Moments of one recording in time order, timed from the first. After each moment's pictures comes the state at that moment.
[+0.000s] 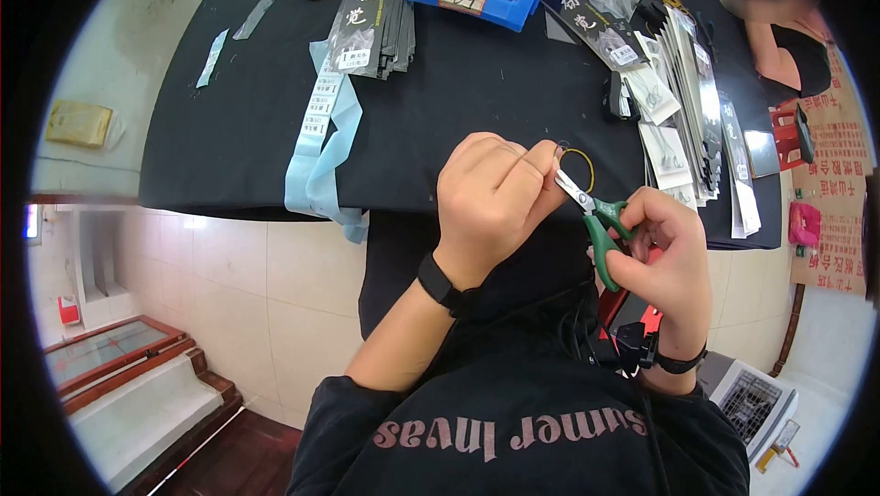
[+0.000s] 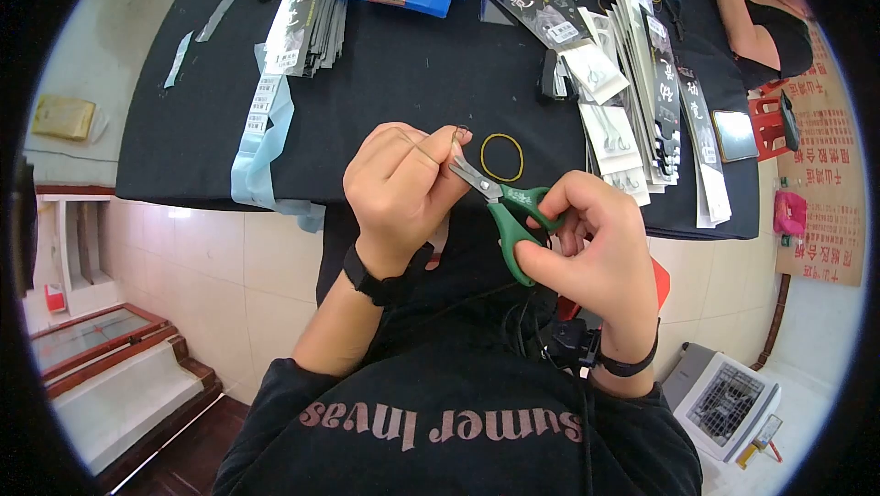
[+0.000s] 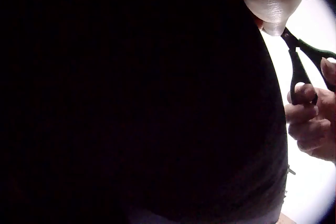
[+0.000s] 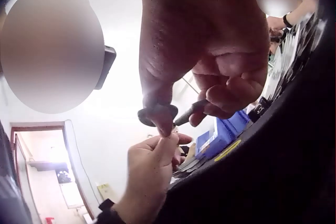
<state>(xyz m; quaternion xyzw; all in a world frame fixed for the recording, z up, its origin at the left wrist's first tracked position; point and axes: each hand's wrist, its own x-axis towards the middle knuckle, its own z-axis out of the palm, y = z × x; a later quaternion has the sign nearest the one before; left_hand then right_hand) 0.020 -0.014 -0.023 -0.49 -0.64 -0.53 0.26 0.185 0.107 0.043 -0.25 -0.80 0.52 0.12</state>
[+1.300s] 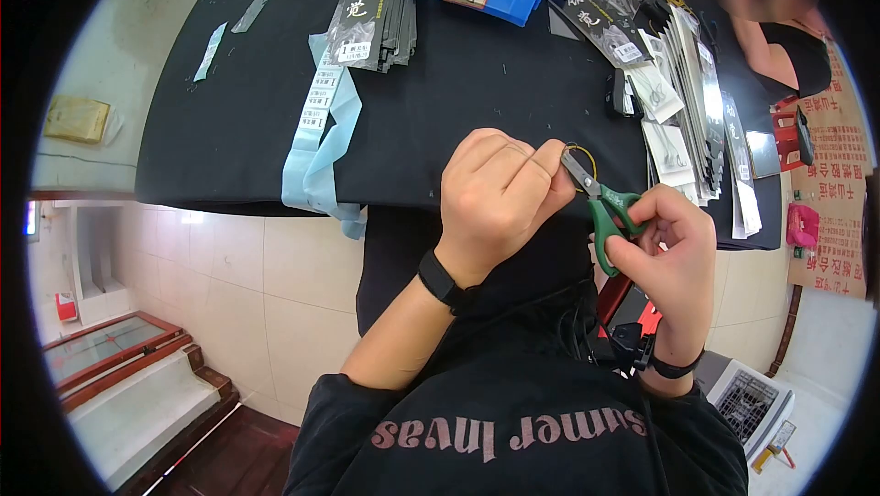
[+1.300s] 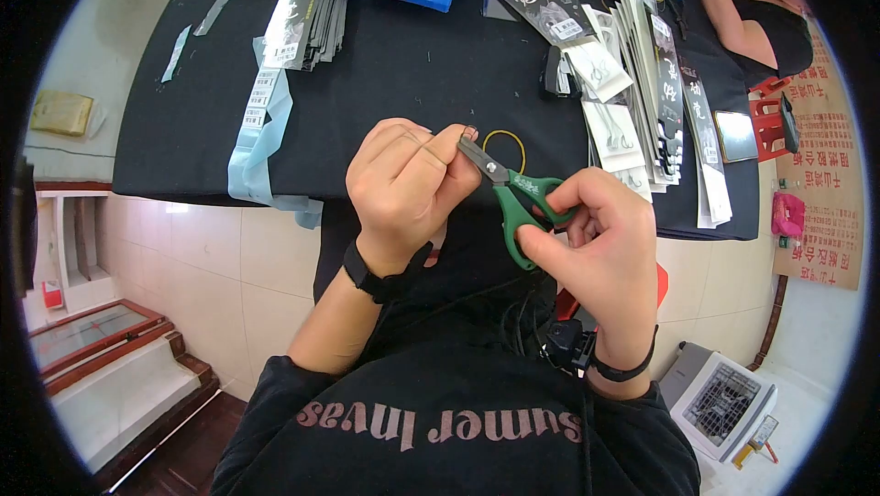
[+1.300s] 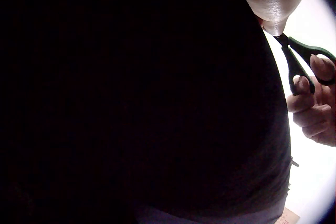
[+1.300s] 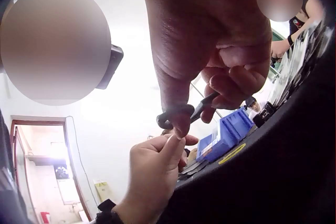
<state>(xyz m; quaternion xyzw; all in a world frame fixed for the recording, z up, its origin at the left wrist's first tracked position) 0.021 -0.010 -0.026 -0.49 -0.63 -0.52 0.30 0.183 0.100 0.047 -0.29 -0.82 0.47 0.16</state>
